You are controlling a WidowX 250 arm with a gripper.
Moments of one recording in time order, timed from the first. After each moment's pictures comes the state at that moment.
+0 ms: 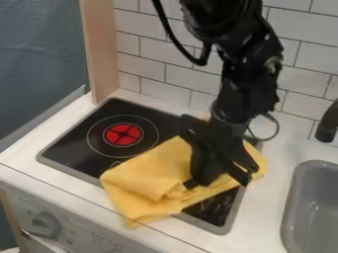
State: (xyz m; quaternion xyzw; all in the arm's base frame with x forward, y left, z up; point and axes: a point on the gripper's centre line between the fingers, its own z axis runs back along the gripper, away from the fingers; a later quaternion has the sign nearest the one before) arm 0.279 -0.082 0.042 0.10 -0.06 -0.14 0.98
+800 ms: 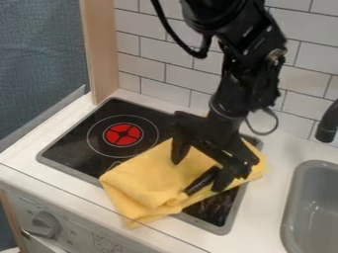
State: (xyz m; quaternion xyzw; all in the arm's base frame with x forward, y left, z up) arm 0.275 -0.075 0.057 0.11 -0.07 -0.07 0.99
